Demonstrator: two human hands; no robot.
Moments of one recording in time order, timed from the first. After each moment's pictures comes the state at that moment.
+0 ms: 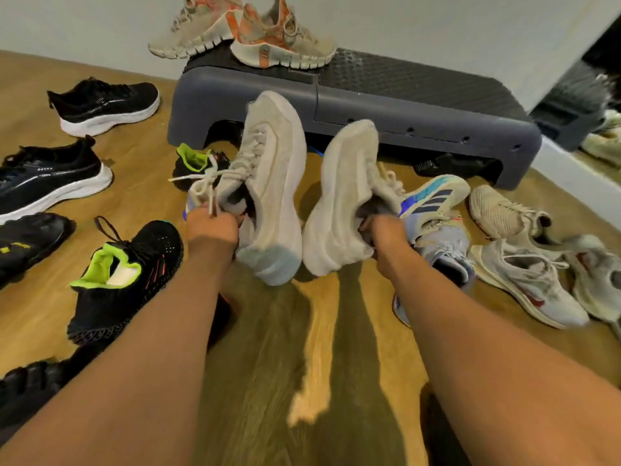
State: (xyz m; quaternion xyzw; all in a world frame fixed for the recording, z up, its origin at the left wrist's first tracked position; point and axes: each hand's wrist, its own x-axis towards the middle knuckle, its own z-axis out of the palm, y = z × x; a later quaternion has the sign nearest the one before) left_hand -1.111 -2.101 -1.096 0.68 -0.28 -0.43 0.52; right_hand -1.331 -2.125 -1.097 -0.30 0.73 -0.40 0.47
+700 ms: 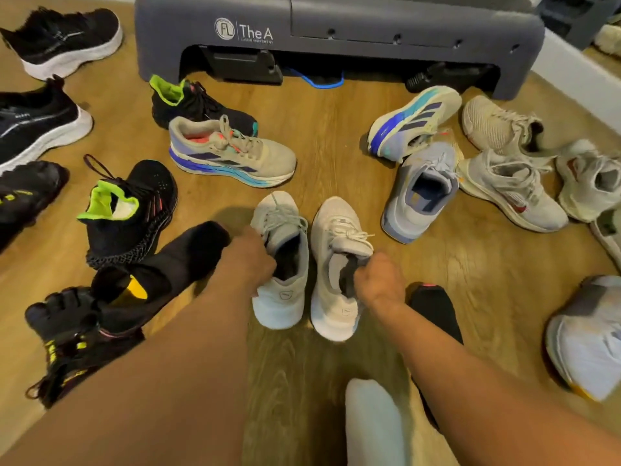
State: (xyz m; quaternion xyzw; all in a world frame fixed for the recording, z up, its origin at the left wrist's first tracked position) left_hand -1.145 -1.988 -1.141 0.73 -0.55 -0.41 -0.02; right_hand -1.344 -1.944 -1.158 -0.42 0.85 -0.08 0.31
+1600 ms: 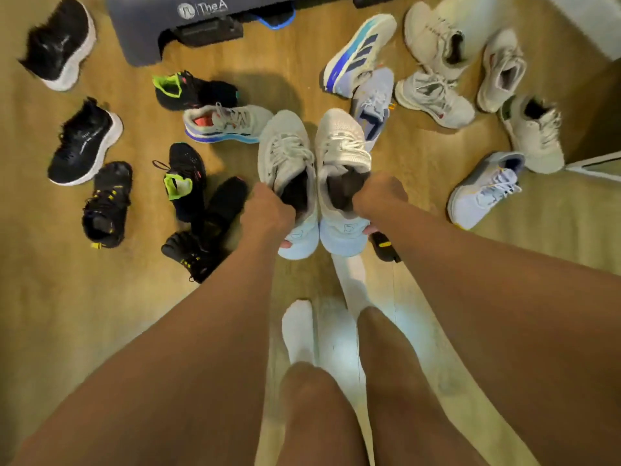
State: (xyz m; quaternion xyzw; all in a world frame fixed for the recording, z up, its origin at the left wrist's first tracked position) left_hand -1.172 -1.924 -0.824 0.76 -0.45 -0.47 -0.06; right_hand -1.332 -1.906 -0.804 -0.26 0.86 0.03 0.45
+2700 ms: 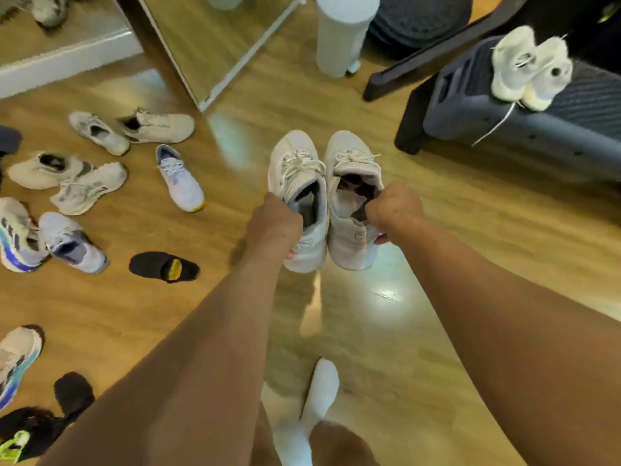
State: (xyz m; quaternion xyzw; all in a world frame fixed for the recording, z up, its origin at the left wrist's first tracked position) left_hand -1.497 -1.423 -0.635 0.31 -0.83 -0.38 -0.25; right_hand -1.538 -1.254 -0.628 0.28 0.87 -0.31 0.26
